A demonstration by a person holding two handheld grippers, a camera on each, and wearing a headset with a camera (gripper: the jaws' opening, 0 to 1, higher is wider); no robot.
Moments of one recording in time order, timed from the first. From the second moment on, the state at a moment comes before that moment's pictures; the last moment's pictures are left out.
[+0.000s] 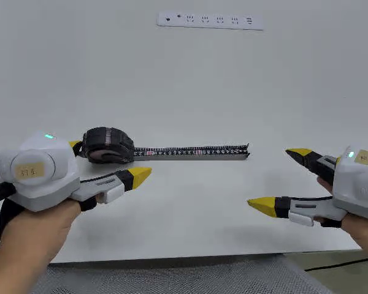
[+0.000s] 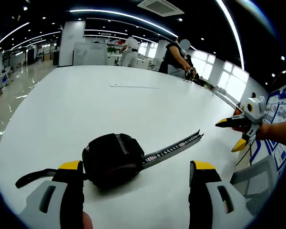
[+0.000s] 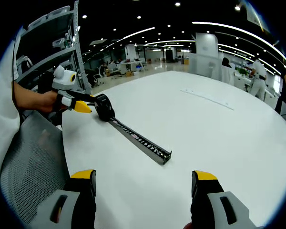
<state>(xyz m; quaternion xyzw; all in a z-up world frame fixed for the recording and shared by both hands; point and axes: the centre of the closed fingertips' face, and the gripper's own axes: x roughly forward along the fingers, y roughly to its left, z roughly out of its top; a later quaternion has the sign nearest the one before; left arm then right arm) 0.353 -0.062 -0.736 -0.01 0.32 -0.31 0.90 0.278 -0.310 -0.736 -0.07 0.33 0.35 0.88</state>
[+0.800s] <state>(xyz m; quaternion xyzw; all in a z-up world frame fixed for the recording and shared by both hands) 0.373 -0.061 -0.744 -0.02 0.31 -0.20 0.93 0.310 -0.317 -0.760 -0.15 0.36 0.42 0.82</state>
